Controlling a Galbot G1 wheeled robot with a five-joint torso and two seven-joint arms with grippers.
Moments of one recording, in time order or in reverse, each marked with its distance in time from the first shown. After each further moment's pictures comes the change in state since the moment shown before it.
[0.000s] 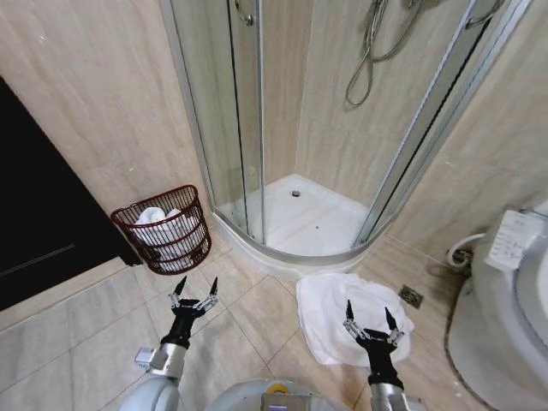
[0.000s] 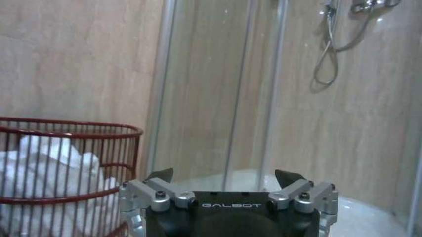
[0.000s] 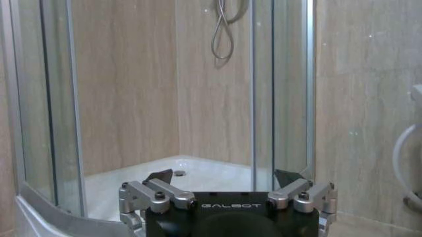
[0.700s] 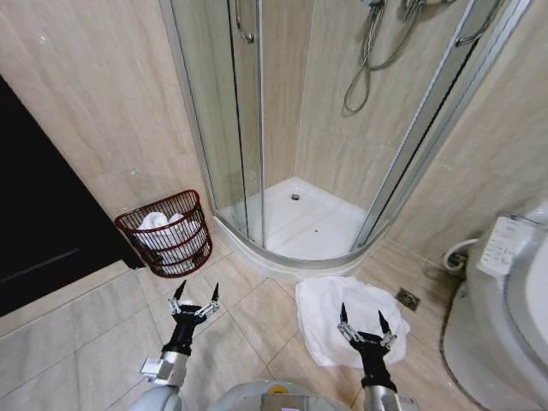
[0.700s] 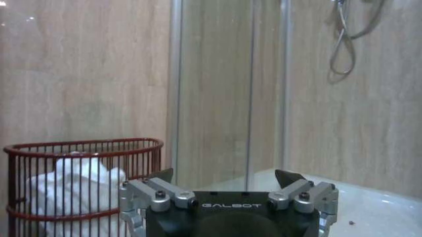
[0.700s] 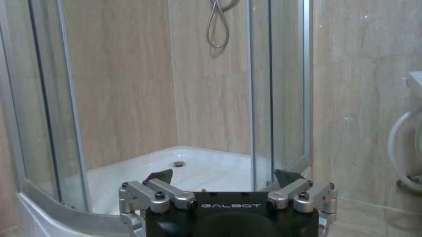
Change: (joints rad) left arm 0.026 -0.070 0.003 0.017 0.161 -0.079 -0.078; right arm -0.002 0.040 -0.032 -0.019 -0.005 -0.025 0.011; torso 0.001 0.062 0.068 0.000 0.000
